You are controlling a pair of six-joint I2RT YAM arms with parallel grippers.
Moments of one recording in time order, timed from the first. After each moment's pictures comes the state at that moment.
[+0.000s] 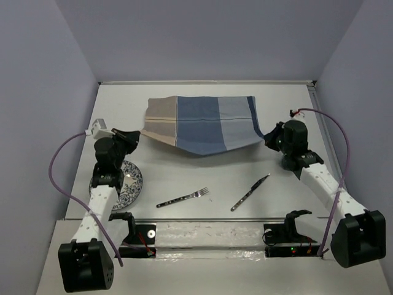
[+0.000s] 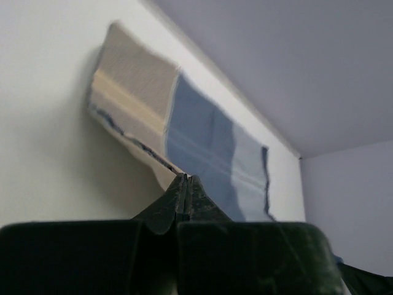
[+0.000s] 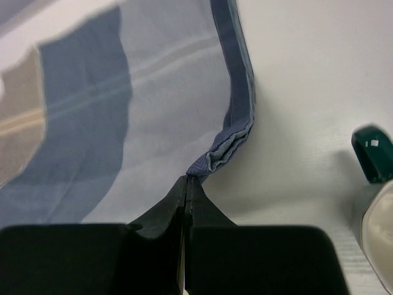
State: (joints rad) left arm 0.05 0.85 0.43 0.21 0.14 -0.86; right arm 0.20 1.07 0.68 -0.09 0.09 0.56
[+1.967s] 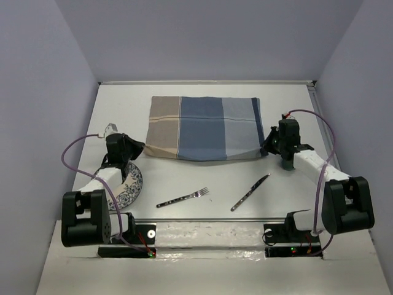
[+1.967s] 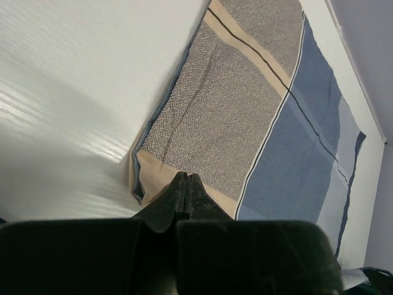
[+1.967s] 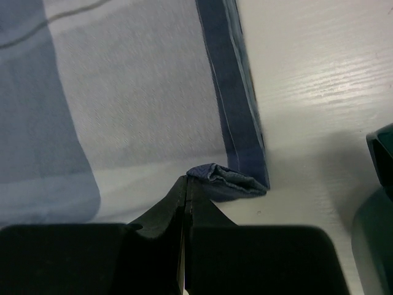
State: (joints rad) left arm 0.05 1.25 0.46 0.28 0.11 -0.82; right arm 0.13 1.35 0.73 -0.10 -0.01 0.52
